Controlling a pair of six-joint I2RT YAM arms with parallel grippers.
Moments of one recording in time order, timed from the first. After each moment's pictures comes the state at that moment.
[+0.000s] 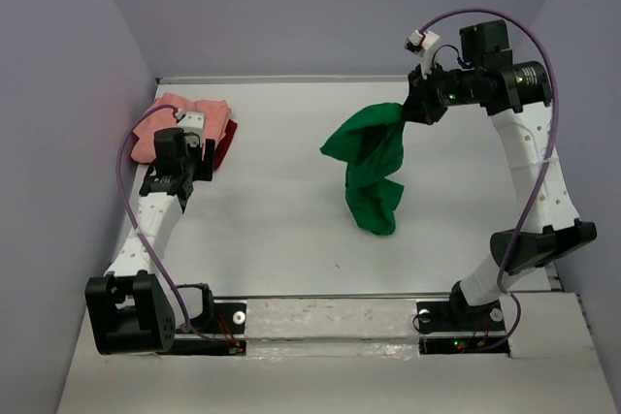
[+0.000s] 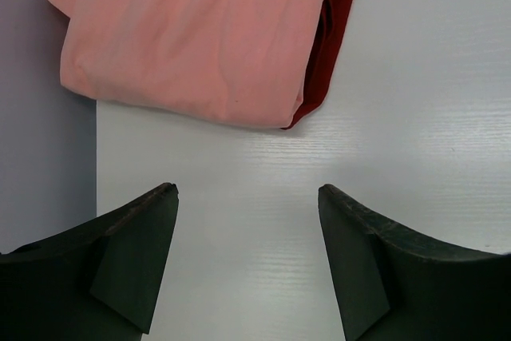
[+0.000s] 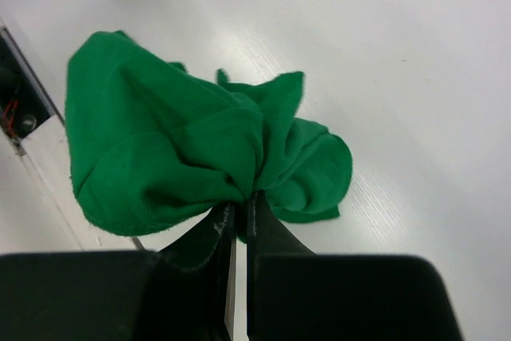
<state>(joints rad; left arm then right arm) 0.03 1.16 0.81 -0.25 -0.10 0.21 0.22 1.64 2.15 -1.31 -0.67 -0.37</state>
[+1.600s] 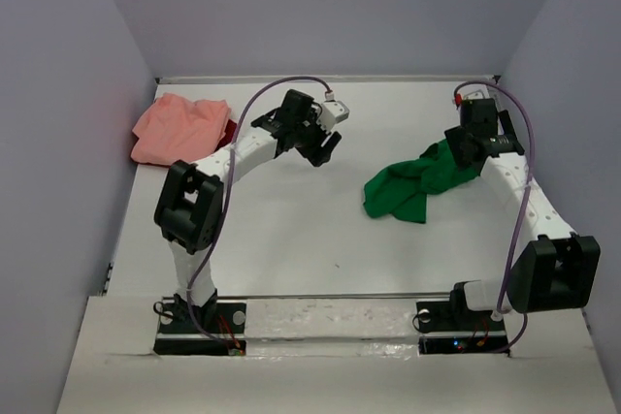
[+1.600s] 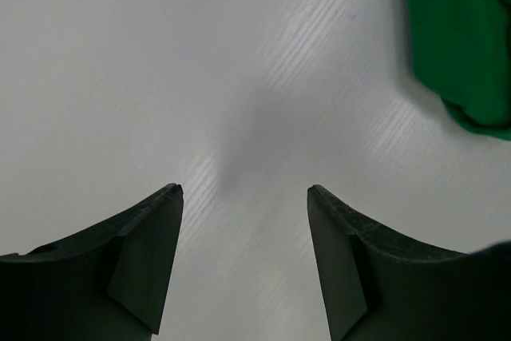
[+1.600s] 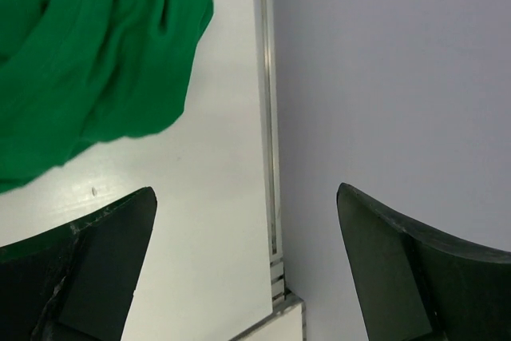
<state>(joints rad) -0.56 1.79 1.39 -0.38 0.26 0.30 0.07 1.37 1.20 -0.62 0.63 -0.33</state>
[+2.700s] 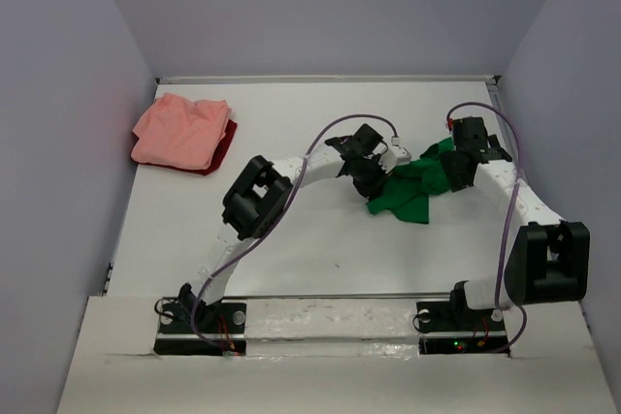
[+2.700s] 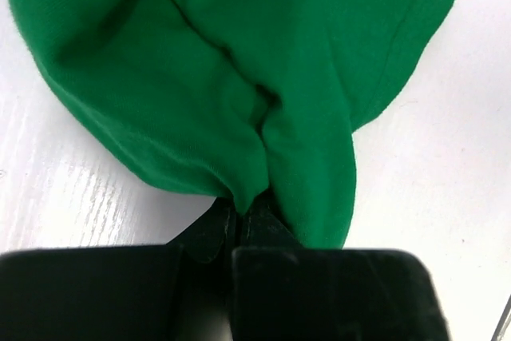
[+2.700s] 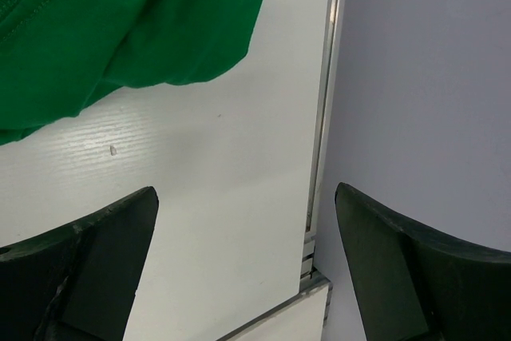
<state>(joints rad) -0.83 2.30 1.81 -0.49 0.50 0.14 0.05 1.40 1.00 -0.59 0.57 -0.29</state>
